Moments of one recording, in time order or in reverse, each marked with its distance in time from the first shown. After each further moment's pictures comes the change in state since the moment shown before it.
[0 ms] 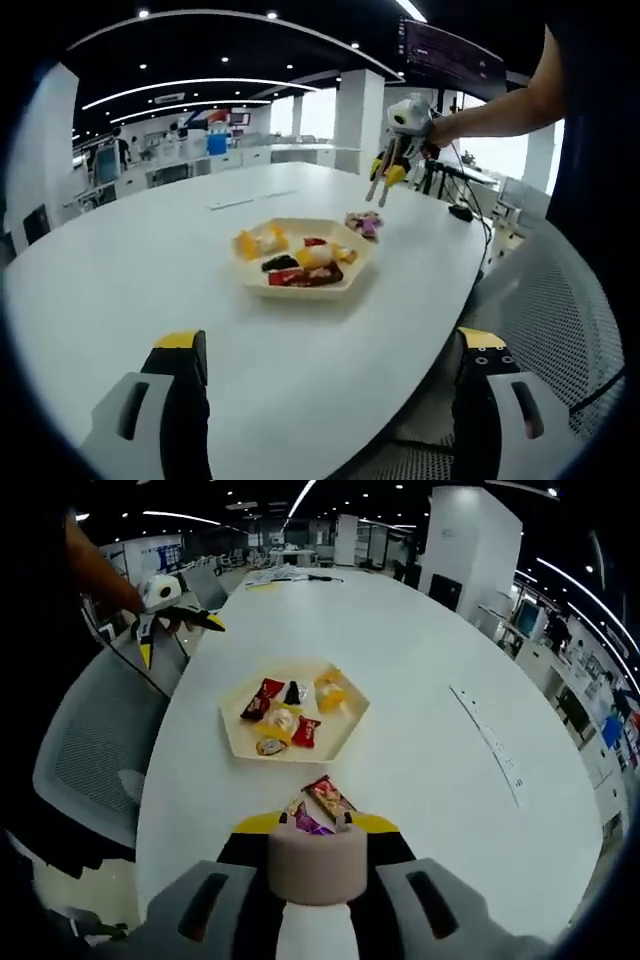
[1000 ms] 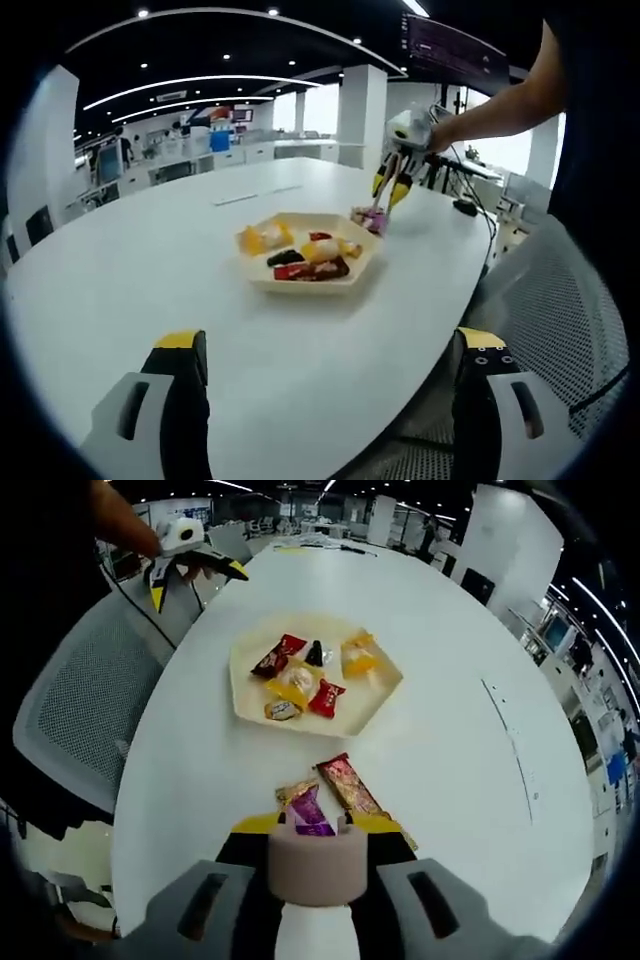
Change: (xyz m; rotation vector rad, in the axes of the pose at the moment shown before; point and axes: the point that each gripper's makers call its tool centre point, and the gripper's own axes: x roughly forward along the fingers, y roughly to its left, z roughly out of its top) left arm 0.002 0.000 -0.001 0.012 0.026 -0.001; right arm 0.025 0.006 -0.020 -0.139 0.102 0.039
